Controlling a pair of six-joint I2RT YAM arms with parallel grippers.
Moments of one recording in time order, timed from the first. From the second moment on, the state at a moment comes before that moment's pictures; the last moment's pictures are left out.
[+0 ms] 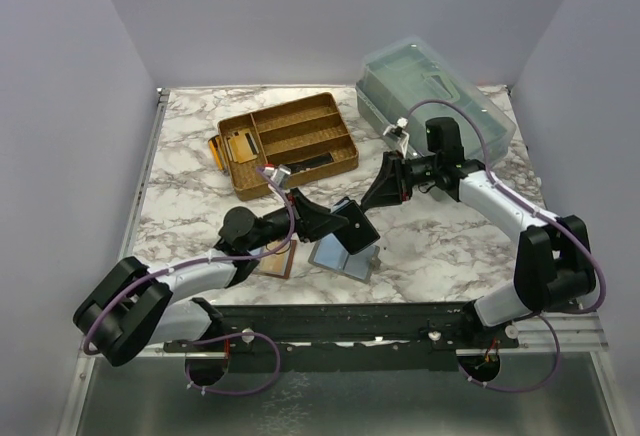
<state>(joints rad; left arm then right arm) -0.69 1.21 0.34 1.13 0.53 -0.95 0.31 1.51 1.00 -0.13 -1.43 0.09</state>
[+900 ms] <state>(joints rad) -0.54 0.73 0.15 0.76 0.31 -0.96 0.31 1.51 1.21 -0.48 -1.21 -0.17</state>
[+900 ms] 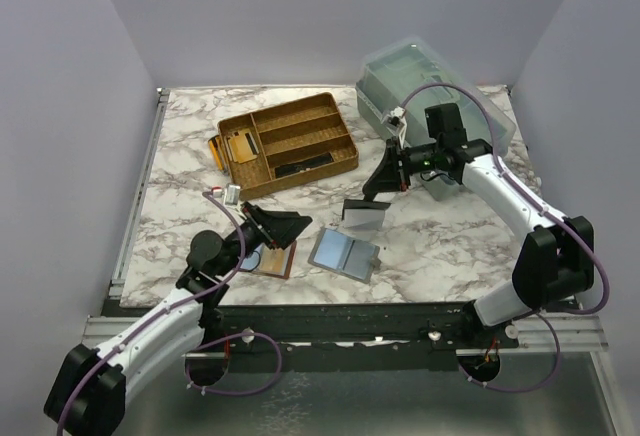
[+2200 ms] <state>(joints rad) -0.60 0.73 0.12 0.59 0.24 -0.81 0.31 1.60 1.17 -0.42 -0.23 -0.27</state>
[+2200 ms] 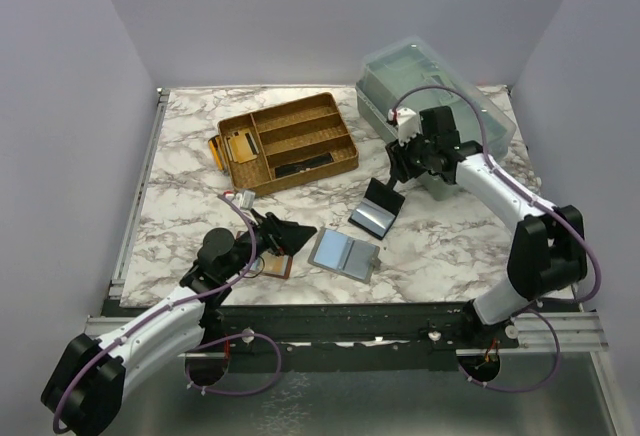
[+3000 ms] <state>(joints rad) -0.60 0.67 0.11 0.59 0.22 -0.88 0.57 1.63 1.15 -0.63 -0.73 -0.46</state>
